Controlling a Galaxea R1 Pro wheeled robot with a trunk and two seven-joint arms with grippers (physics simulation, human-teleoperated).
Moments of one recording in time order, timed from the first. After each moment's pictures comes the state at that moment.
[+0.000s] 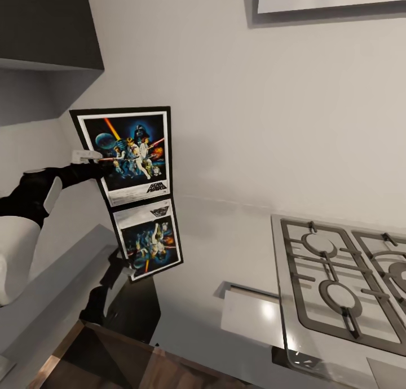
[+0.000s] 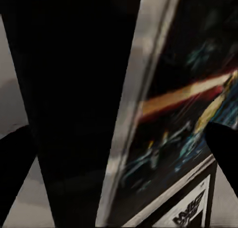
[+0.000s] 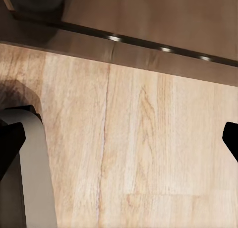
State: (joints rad) left arm -1.30 0.35 0.05 -0.62 0.04 0.35 -0.53; right arm 0.21 -0.14 -0.20 -0.26 0.01 -0.60 -0.06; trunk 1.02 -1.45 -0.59
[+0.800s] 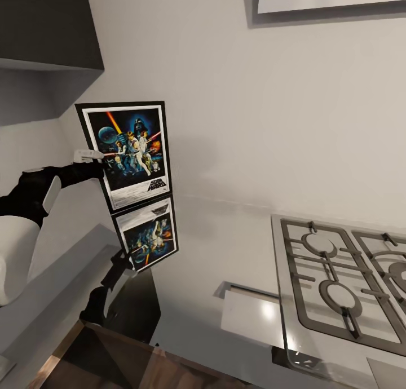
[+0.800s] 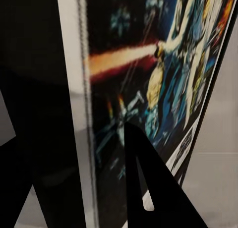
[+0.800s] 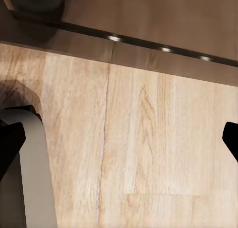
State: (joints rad) left arm -1.30 0.35 0.05 -0.63 0.04 0.34 -0.61; right arm 0.21 -0.14 -0.20 -0.26 0.01 -0.60 -0.06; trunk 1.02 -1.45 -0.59
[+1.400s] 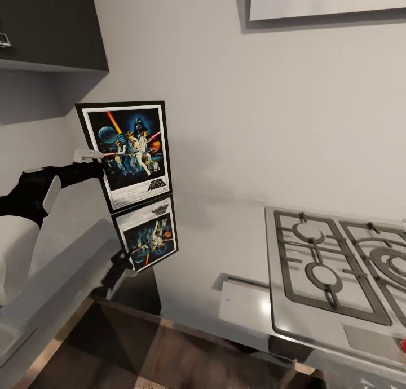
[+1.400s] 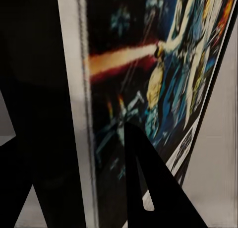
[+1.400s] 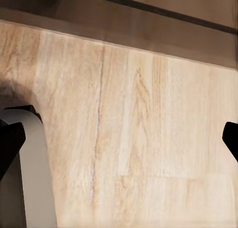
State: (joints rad) left arm -1.30 0.35 0.05 -0.63 0.04 0.34 -0.61; right arm 0.21 -0.14 -0.20 -0.26 0.01 -0.60 -0.06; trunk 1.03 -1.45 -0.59
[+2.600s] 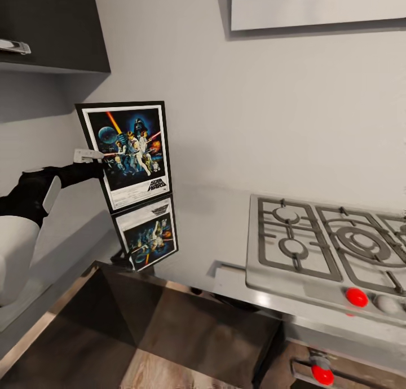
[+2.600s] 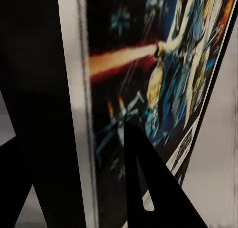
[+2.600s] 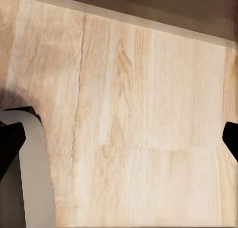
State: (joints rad) left arm -1.30 0.35 0.05 -0.63 0.04 0.34 -0.61; right arm 0.21 -0.14 -0.20 -0.26 0.01 -0.61 -0.06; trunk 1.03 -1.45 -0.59
